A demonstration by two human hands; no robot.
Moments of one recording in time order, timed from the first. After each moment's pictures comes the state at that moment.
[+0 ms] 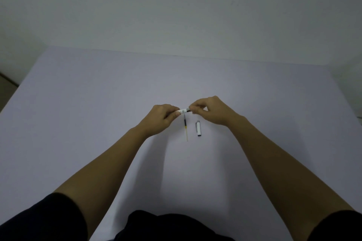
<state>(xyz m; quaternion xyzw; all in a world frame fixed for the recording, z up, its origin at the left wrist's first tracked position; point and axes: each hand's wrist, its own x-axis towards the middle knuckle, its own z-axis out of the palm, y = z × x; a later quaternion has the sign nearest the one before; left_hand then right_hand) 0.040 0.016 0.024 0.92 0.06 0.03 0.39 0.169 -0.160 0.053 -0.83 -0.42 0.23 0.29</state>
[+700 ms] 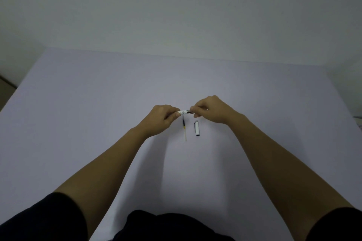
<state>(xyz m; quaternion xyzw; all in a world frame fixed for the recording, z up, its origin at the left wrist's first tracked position) 0.039 0.011 0.027 0.92 0.05 0.03 0.39 0.170 -0.163 0.059 -0.84 -0.39 0.26 0.27</state>
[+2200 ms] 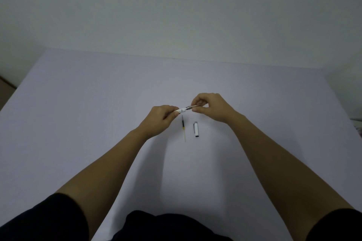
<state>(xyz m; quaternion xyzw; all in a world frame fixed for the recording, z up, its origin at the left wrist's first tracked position) 0.035 0.010 0.028 0.90 0.07 0.04 0.42 0.170 -0.163 0.067 -0.84 -0.36 0.23 0.33</state>
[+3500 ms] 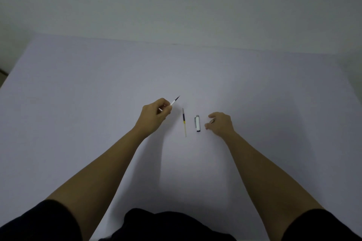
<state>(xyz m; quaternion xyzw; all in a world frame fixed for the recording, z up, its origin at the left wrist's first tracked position) 0.041 0.015 -0.001 0.84 0.23 0.04 0.50 0.165 -0.188 -0.037 -0.92 -0.07 0.28 0.27</state>
